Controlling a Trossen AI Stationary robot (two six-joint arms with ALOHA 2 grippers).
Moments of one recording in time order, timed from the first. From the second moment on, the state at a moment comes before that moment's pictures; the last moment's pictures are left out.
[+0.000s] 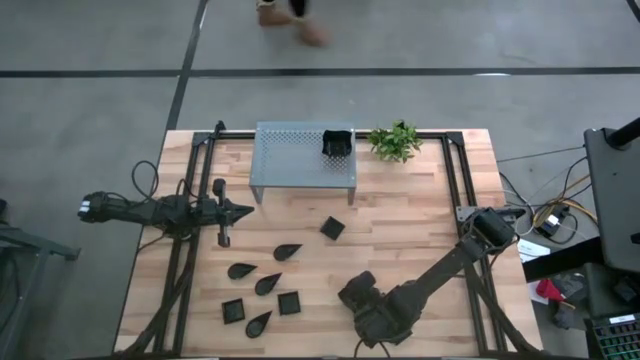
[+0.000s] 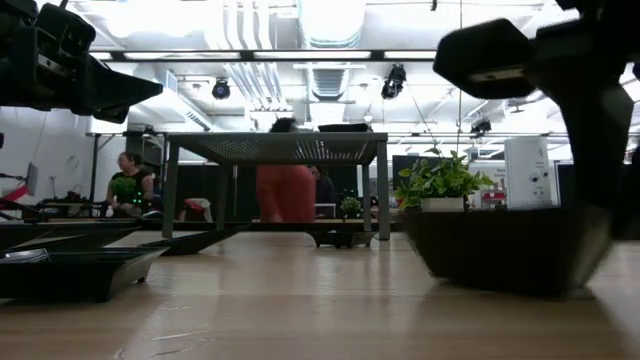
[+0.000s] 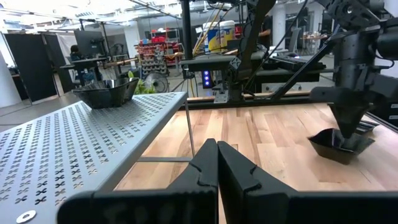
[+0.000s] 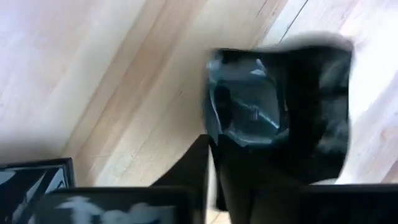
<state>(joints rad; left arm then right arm) -0.16 0.09 0.01 0.05 -0.30 0.10 0.68 2.04 1.47 -0.84 0.22 0.10</state>
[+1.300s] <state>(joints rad) -0.16 0.09 0.01 0.05 -0.30 0.10 0.17 1.81 1.85 -1.12 0.65 -0.21</state>
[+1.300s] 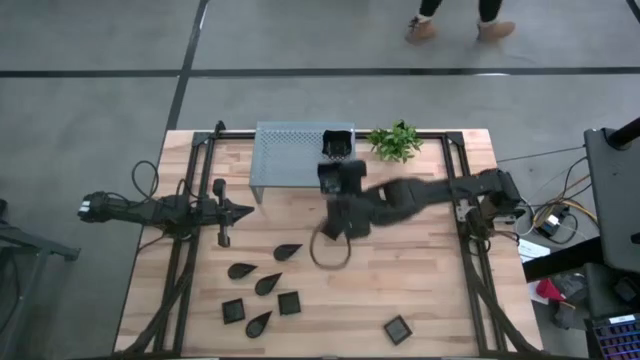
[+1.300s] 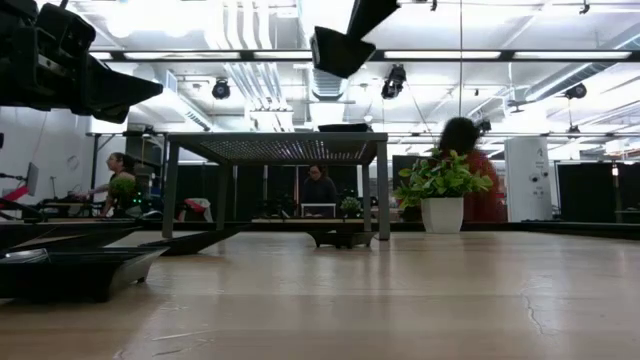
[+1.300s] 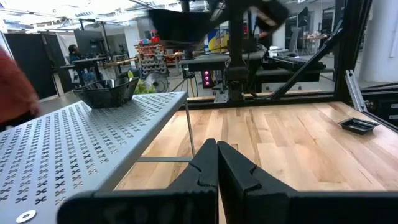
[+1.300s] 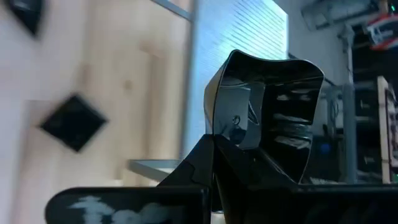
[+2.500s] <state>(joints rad) -0.16 0.09 0.01 0.05 -0.30 0.10 -0.24 1.87 1.84 -0.99 0.46 -0.40</state>
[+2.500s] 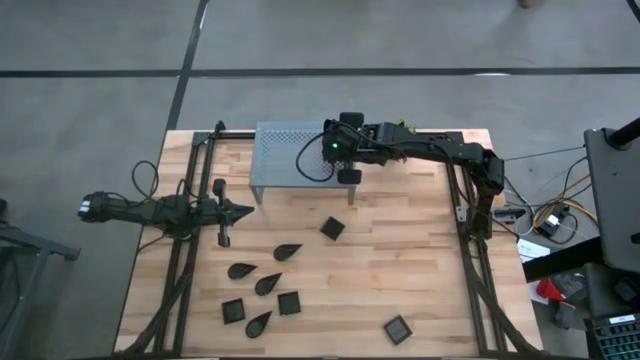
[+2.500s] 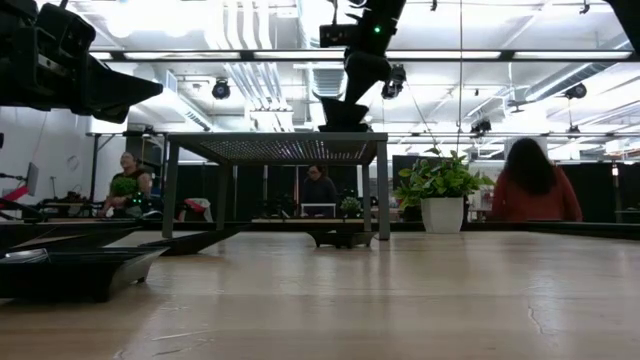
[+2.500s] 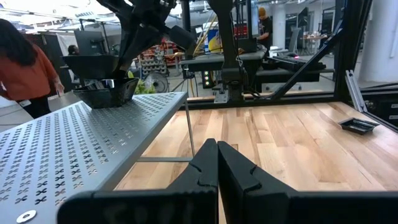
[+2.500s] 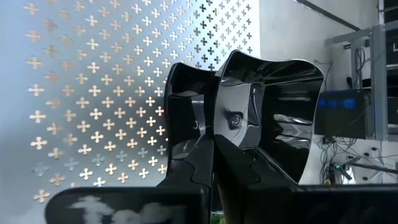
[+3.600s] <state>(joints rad) -0.16 0.09 0.01 0.05 -0.30 0.10 -0.23 1.87 1.83 -0.96 0.47 -0.32</state>
